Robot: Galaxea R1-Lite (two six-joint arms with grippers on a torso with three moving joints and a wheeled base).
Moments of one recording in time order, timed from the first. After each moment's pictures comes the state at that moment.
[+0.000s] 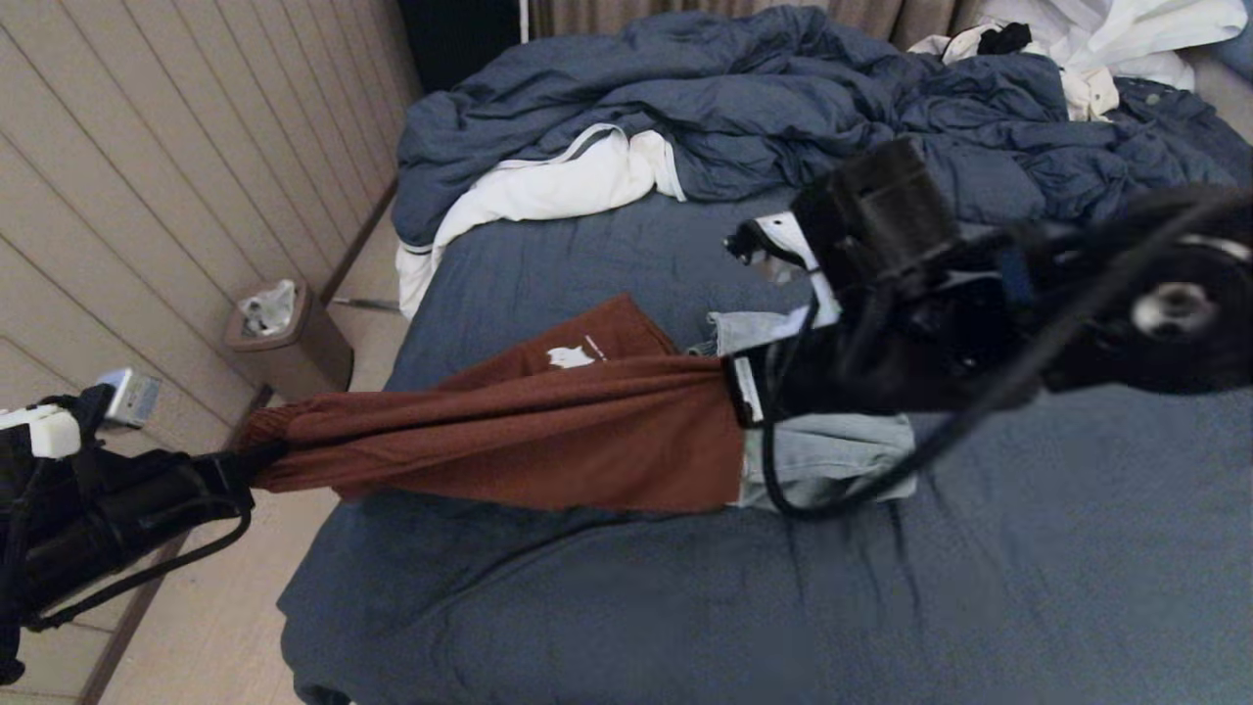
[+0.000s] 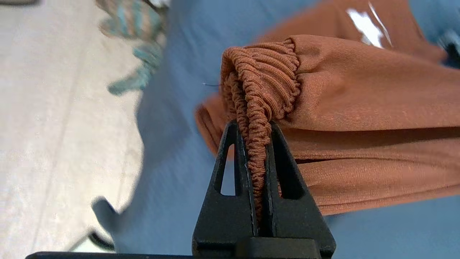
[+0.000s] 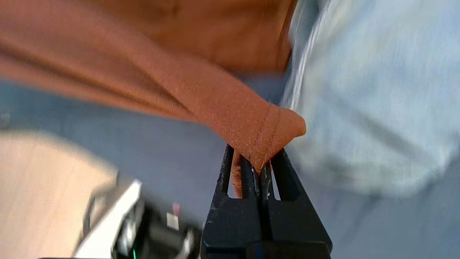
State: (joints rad) left arm 0.19 1.73 -0.38 -1.08 -0.40 -0.19; right arm 0.67 1.77 -1.55 0.40 -0.31 0.17
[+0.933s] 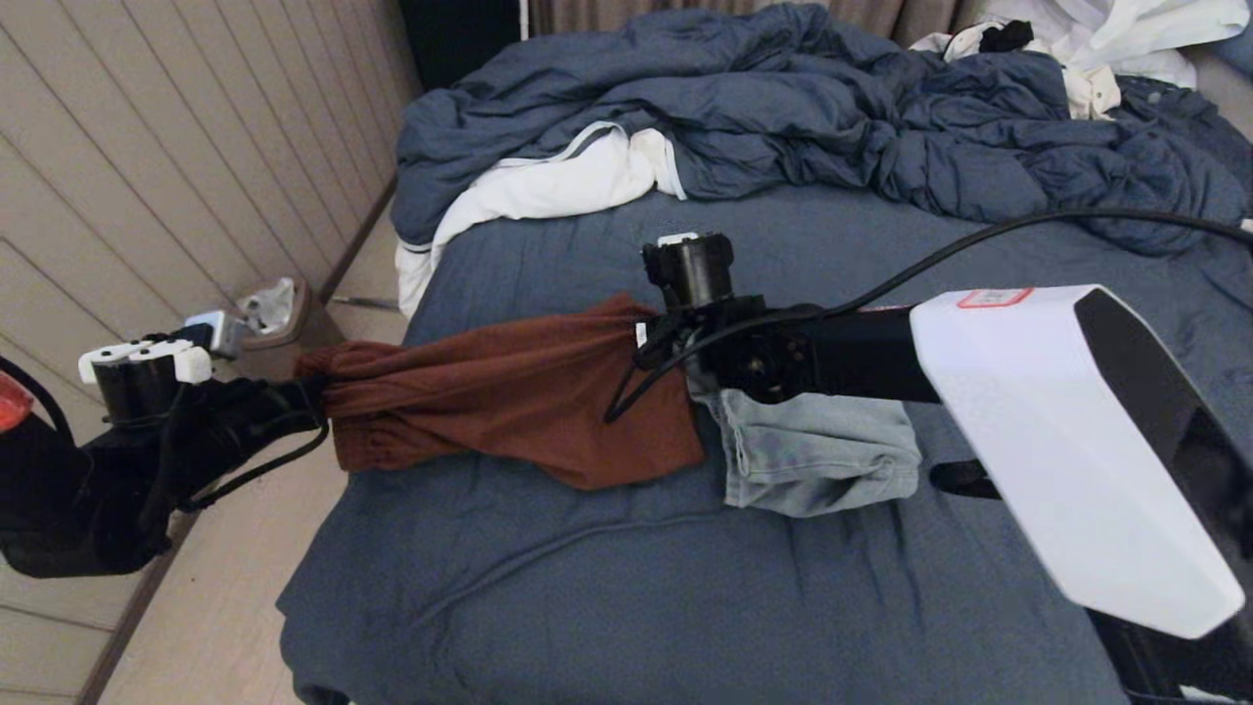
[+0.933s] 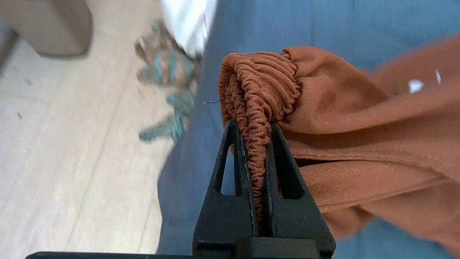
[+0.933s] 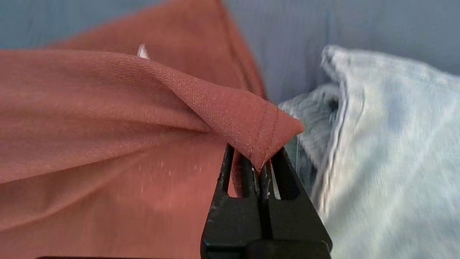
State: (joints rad) left arm 0.07 2.00 -0.73 -1.11 -0.15 -0.21; right arm 0.57 2.34 -1.97 -0.06 -0.51 0.10
